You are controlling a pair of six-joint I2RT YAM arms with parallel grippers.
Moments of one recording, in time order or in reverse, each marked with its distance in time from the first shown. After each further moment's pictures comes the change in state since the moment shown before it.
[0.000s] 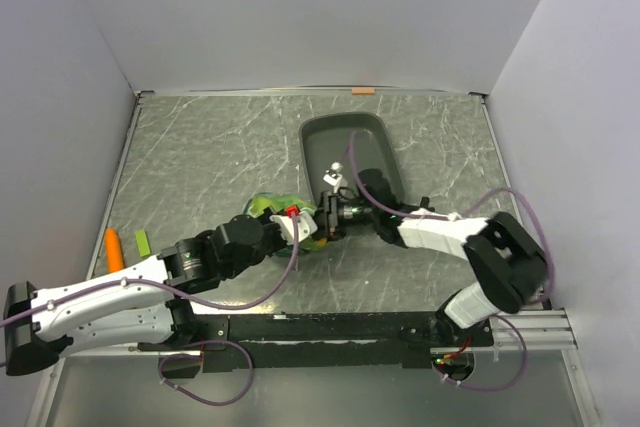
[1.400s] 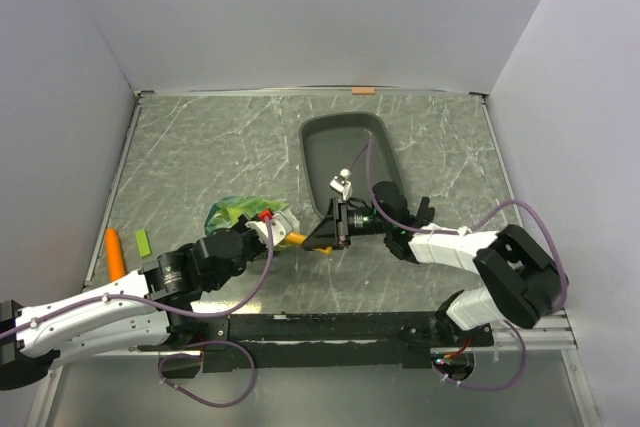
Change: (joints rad) left arm 0.007 -0.196 -0.135 -0.067 -0.144 -0.053; right arm 0.034 -0.033 -0.150 0.349 -0.052 0.211
